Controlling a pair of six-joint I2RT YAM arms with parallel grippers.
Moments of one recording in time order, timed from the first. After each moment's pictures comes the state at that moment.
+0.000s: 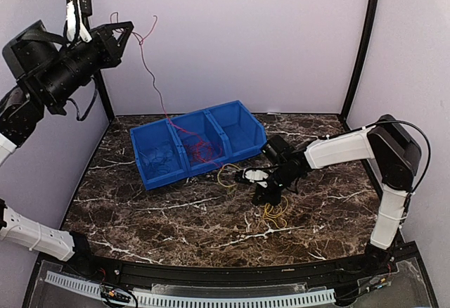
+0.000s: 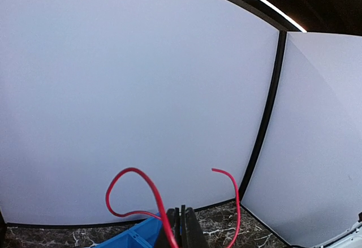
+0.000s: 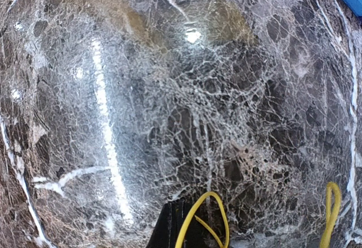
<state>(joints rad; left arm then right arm) -0.95 1.10 1.52 -0.19 -0.49 -0.10 0.74 1.87 1.10 -0.41 -0.37 -0.55</state>
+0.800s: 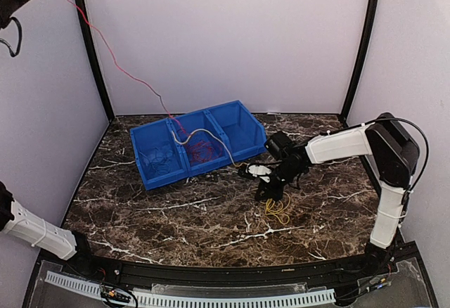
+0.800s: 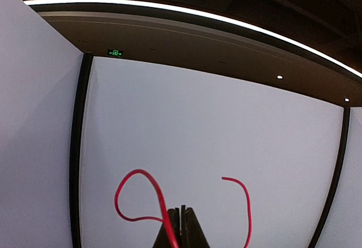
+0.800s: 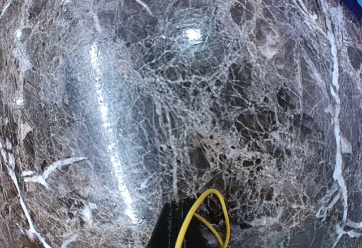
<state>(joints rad) -0.94 1.26 2.20 -0.32 -0.78 0.31 0.69 1.89 1.13 -0.45 -0.39 -0.55</state>
